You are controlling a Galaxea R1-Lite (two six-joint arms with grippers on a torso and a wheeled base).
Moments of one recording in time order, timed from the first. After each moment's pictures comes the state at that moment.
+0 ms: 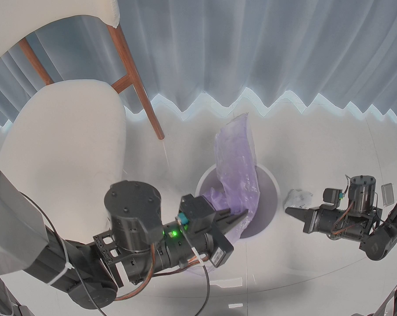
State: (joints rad) left arm -0.85 1.90 -0.63 -1.15 -0.13 0.19; right arm 0.13 1.89 -0.35 -1.10 0.38 0.32
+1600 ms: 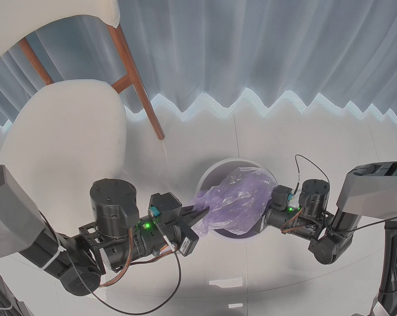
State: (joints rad) left arm -0.71 1.91 -0.55 -1.14 -0.11 0.22; right arm 0.30 2.29 -0.65 -1.45 0.39 0.03
